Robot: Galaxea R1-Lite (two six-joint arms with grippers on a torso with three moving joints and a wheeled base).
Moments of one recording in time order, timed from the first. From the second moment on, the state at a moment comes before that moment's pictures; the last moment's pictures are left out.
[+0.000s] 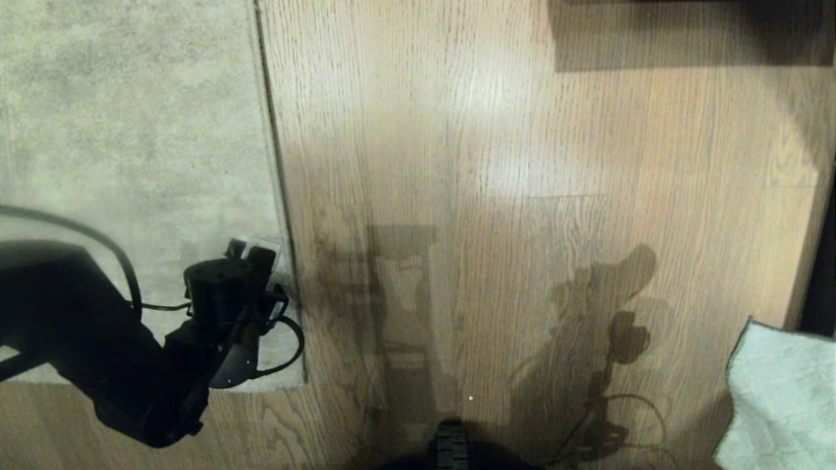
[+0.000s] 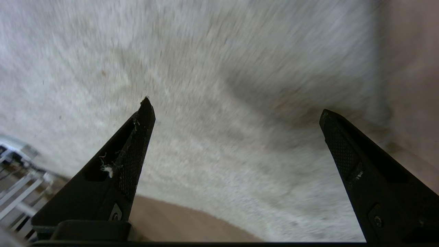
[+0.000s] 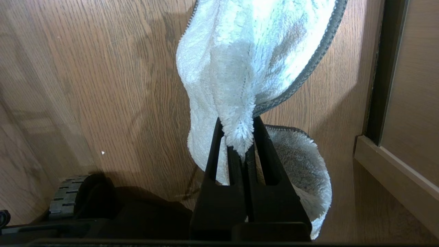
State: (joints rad) left arm -0.31 2.00 -0.50 -1.23 0.71 0.37; right arm 0.00 0.00 0.00 -0.02 -0.06 0.09
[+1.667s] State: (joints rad) left arm -0.26 2.19 -0.55 -1.52 0.70 0.46; right arm 0.00 0.00 0.00 -0.02 -0.06 0.09
